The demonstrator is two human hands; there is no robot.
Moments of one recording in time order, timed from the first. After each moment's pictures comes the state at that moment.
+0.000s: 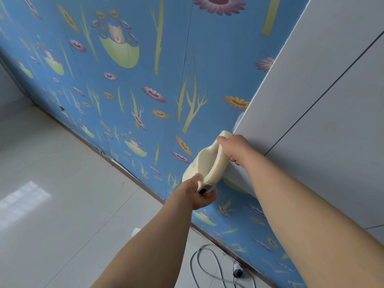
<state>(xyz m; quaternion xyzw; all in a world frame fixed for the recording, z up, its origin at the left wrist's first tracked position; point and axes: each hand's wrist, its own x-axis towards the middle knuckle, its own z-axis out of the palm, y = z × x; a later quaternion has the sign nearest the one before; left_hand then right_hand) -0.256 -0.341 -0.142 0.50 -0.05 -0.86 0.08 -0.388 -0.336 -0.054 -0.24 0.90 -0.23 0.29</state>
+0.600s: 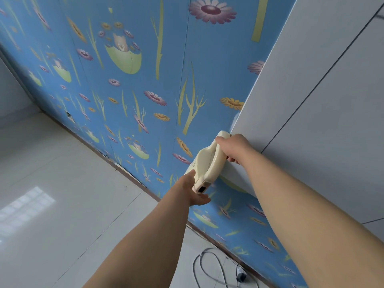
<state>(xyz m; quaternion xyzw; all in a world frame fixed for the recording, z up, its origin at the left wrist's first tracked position) -0.249 -0.344 -0.138 0.55 -0.14 -0.82 0.07 -0.381 -0.321 -0.039 -0.25 0.91 -0.20 0.27</state>
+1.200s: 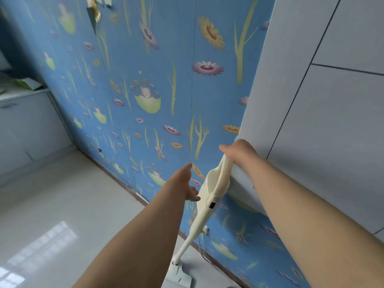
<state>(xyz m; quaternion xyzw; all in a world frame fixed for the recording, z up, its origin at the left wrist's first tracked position) -0.203 -0.347 -0.039 0.55 -0.25 -0.78 0.14 -0.361 -0.299 0.017 -0.35 0.89 -0.22 0.20</state>
